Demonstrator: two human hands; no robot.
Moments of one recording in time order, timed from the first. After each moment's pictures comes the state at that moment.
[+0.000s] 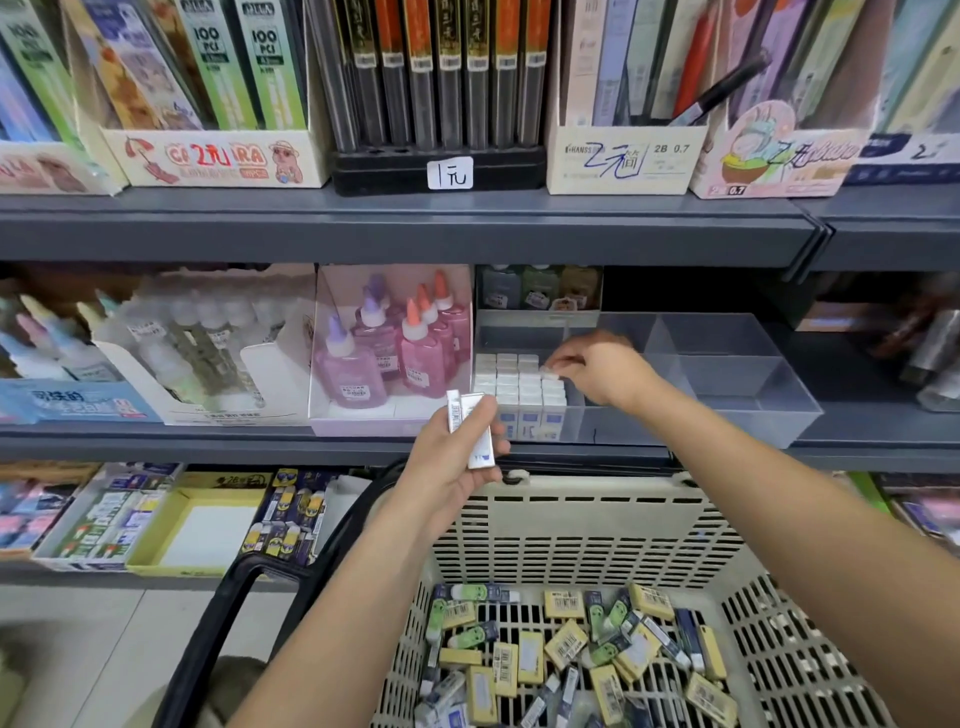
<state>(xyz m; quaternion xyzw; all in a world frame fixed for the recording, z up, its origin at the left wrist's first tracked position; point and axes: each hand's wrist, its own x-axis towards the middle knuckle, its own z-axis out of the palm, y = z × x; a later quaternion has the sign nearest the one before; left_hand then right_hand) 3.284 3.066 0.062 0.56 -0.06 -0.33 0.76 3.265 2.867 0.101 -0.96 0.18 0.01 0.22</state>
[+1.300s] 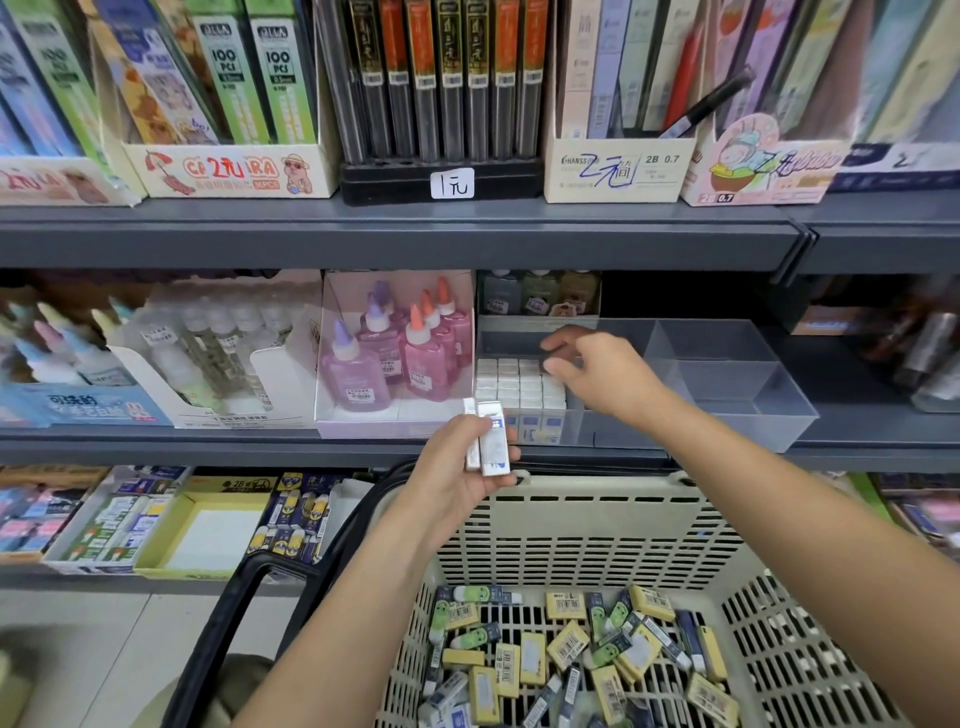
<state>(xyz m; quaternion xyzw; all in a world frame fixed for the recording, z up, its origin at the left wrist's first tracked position) 3.275 3.068 0.068 0.51 -0.05 -0.38 0.77 3.248 2.878 0.107 -0.95 0.16 -0.09 0.27</state>
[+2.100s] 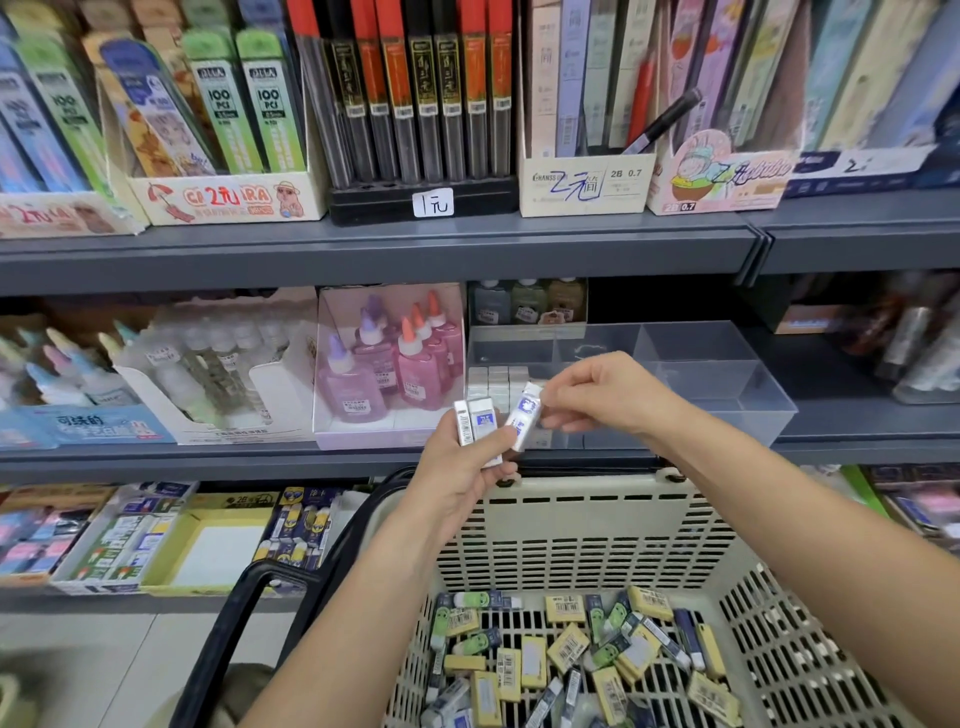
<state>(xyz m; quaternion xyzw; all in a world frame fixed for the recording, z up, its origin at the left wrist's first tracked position) 3.270 3.058 0.068 0.53 -0.09 -0.33 0.77 3.205 2.898 0.129 -0.80 0.18 -0.03 0.57</state>
